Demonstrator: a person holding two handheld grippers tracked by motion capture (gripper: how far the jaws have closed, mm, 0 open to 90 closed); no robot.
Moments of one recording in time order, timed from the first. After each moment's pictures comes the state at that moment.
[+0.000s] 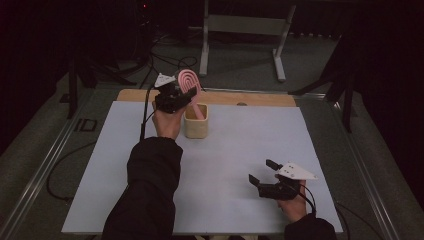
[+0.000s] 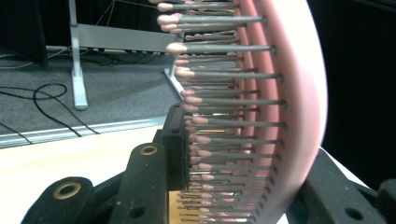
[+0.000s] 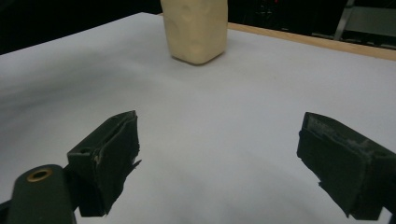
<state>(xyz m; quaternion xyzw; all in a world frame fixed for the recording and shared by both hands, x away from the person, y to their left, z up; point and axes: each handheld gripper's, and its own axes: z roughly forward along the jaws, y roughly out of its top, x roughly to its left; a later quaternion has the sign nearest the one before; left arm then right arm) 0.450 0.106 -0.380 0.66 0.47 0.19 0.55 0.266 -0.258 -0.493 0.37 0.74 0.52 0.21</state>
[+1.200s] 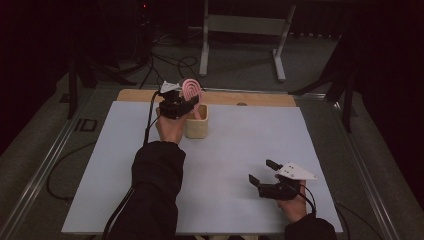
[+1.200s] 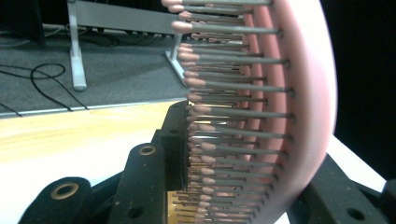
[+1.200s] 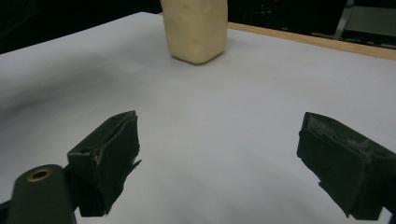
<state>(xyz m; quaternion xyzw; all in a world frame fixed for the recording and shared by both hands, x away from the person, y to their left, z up) 0.454 0.098 -0.408 0.68 0.48 0.17 0.53 0.266 -0.258 -0.493 0.37 0.74 0.52 0.21</state>
